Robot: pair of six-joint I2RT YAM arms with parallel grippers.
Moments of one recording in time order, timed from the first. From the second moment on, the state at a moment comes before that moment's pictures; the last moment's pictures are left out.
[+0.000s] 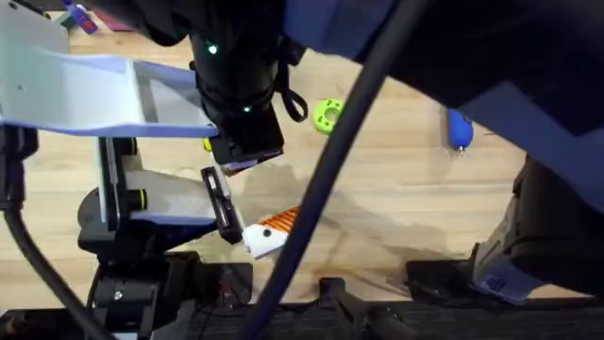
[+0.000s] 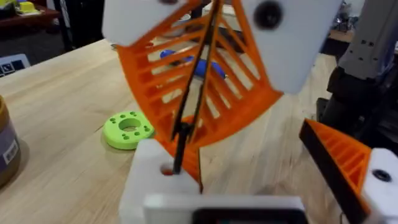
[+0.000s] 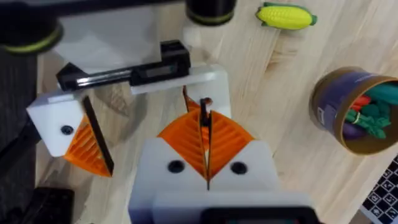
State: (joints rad) left arm 0.02 0.01 0.01 -0.13 1.19 0.02; right arm 1.10 2.00 2.24 -1.53 -0.01 -0.76
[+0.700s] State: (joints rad) left arm 0.02 0.01 0.01 -0.13 1.19 0.02; right arm 1.10 2.00 2.40 -1.64 0.00 -0.73
